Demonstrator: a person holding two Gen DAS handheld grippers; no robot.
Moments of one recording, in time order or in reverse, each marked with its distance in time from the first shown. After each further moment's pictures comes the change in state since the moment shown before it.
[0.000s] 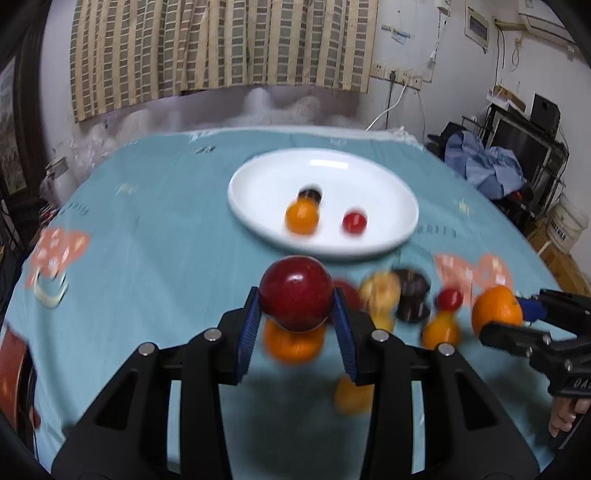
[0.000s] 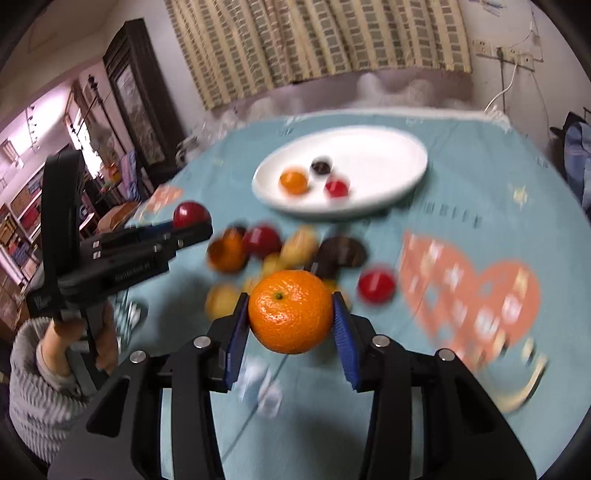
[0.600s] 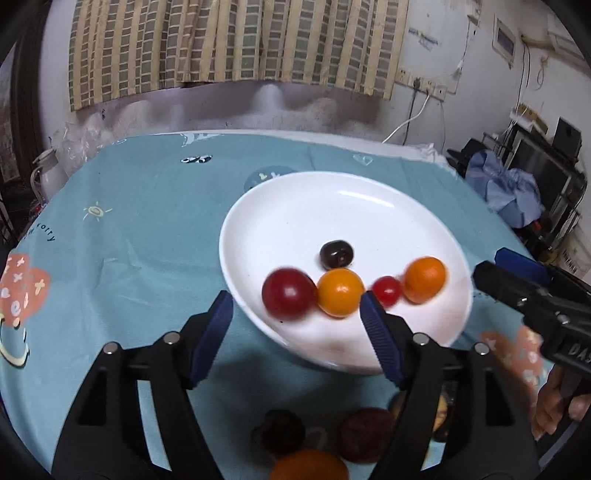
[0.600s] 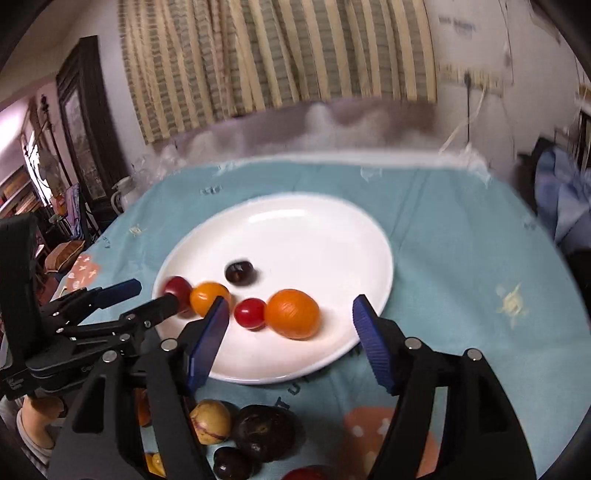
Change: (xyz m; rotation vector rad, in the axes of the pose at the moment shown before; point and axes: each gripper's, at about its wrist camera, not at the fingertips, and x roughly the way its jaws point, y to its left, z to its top) left arm 0.082 0.023 0.058 -0.083 0.004 0.001; right arm 0.060 -0.036 0.076 0.006 -0.119 -0.175
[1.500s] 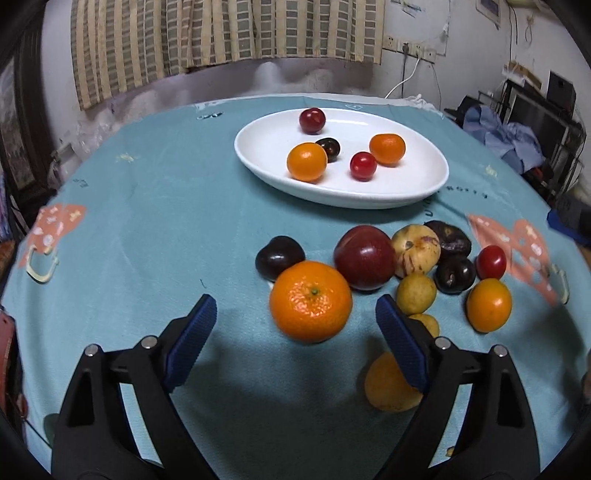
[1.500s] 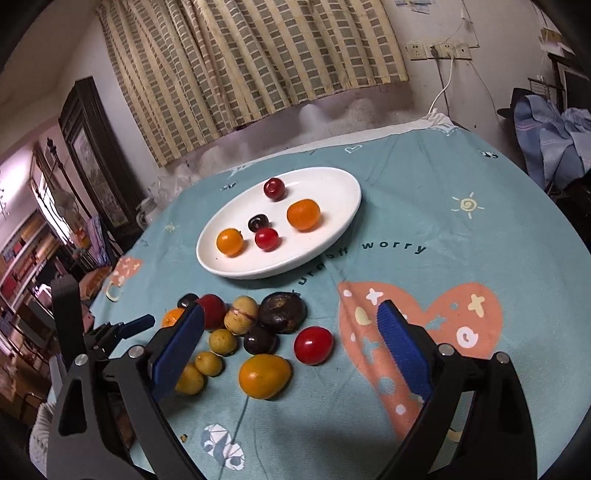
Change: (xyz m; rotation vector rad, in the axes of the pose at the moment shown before) left arm -0.049 -0.007 -0.096 0.086 0.081 0.067; right arm -0.077 -0.019 -0.080 0.165 0.011 0.067
